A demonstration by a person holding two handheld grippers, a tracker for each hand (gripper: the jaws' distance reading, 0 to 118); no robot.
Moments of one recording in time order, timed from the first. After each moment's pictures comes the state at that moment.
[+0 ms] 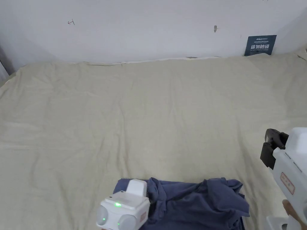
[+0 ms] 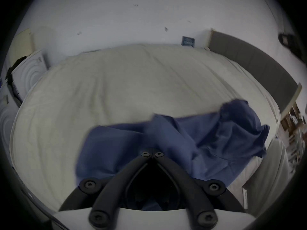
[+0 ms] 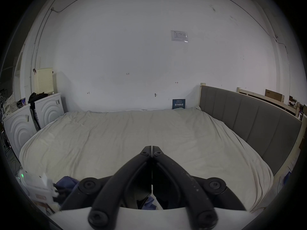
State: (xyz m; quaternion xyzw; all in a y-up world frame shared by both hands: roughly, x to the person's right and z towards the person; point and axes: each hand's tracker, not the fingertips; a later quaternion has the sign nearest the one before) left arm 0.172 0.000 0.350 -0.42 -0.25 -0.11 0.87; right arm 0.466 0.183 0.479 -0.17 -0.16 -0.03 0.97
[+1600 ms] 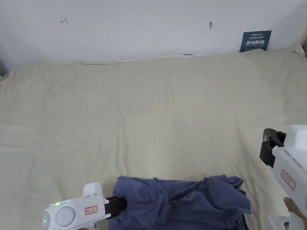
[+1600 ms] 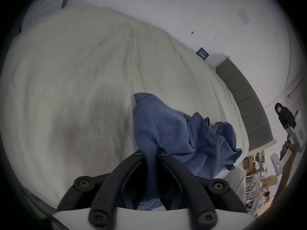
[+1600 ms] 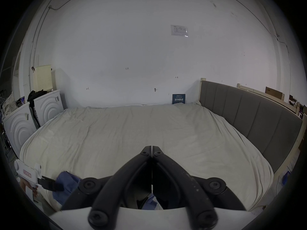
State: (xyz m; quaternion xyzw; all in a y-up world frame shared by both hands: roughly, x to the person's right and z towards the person) left arm 0.032 0.013 0.293 -0.48 -0.25 0.12 0.83; right arm 0.460 0.181 0.471 -0.19 -0.16 -0.03 0.97
